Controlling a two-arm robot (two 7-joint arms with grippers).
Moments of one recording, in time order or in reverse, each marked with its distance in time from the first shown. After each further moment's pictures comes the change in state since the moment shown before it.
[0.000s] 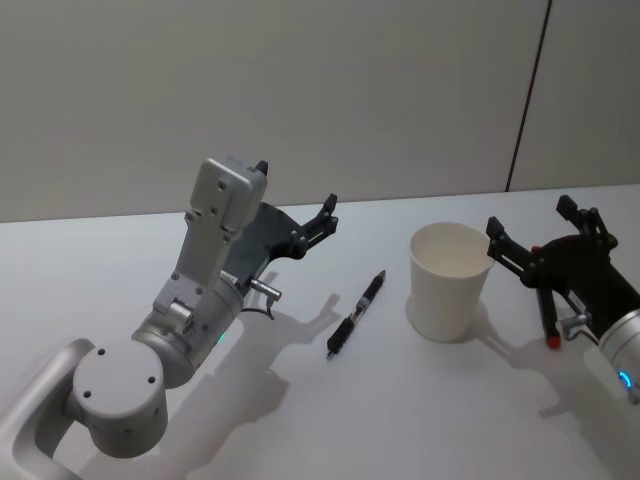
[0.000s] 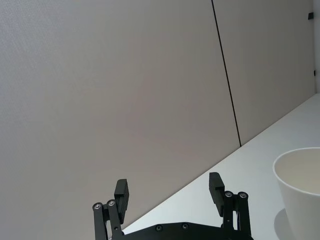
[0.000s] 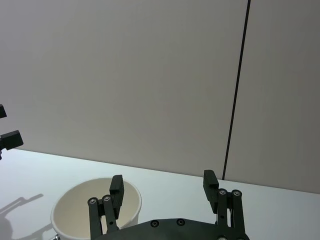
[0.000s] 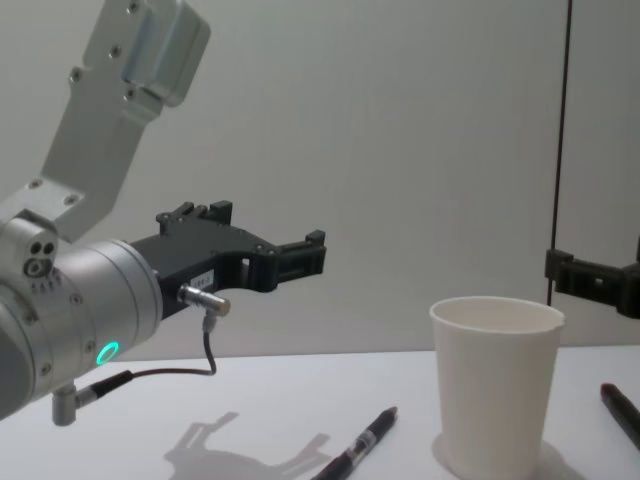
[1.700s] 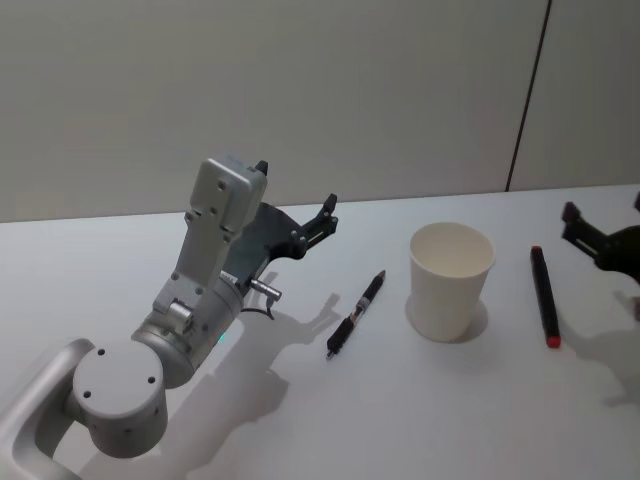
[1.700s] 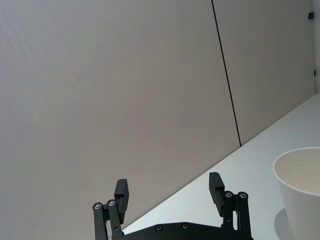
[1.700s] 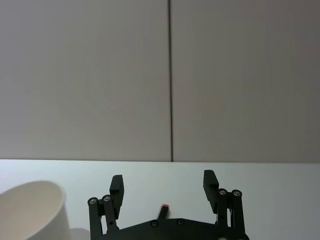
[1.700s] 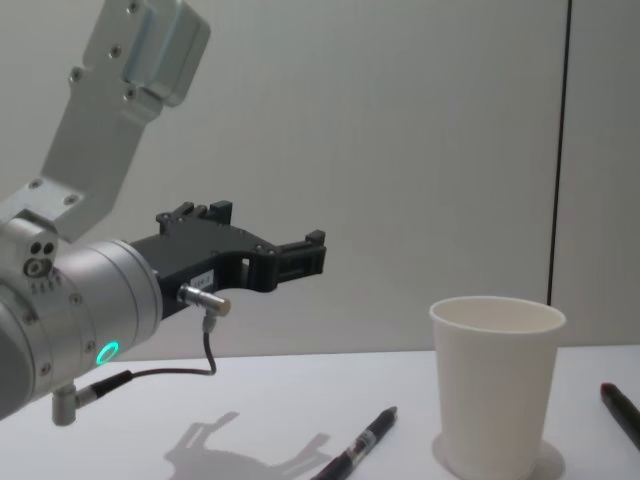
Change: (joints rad) left arm 0.000 0.000 0.000 0.000 0.000 0.000 0.000; right arm -0.018 0.077 0.098 -0.059 0.131 0.137 -0.088
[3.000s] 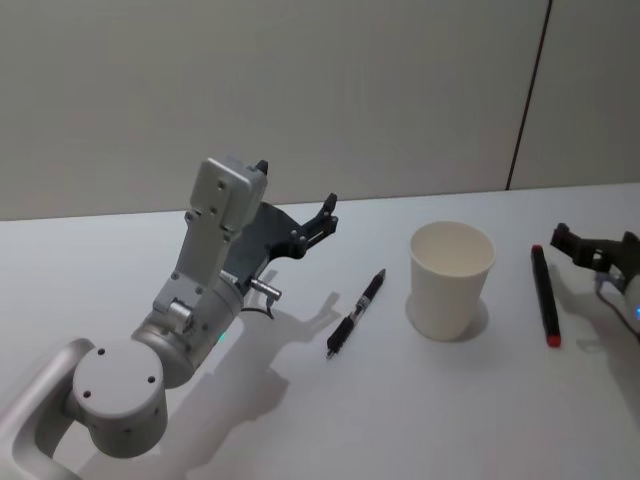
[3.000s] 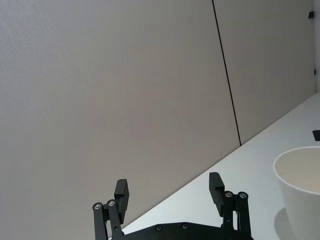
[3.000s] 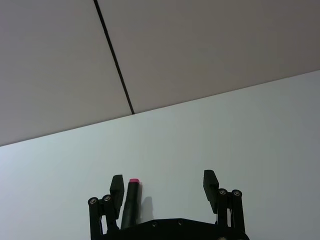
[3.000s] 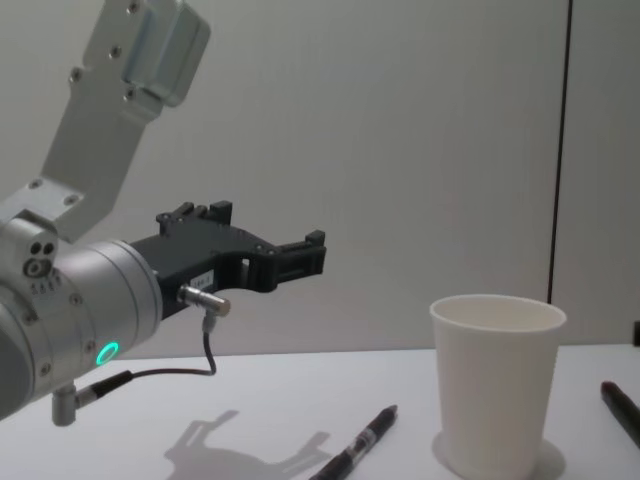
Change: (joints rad) left arm 0.000 0.000 0.000 0.000 0.000 0.000 0.000; right arm 0.241 -0.163 -0.027 0.252 0.092 0.313 -0.241
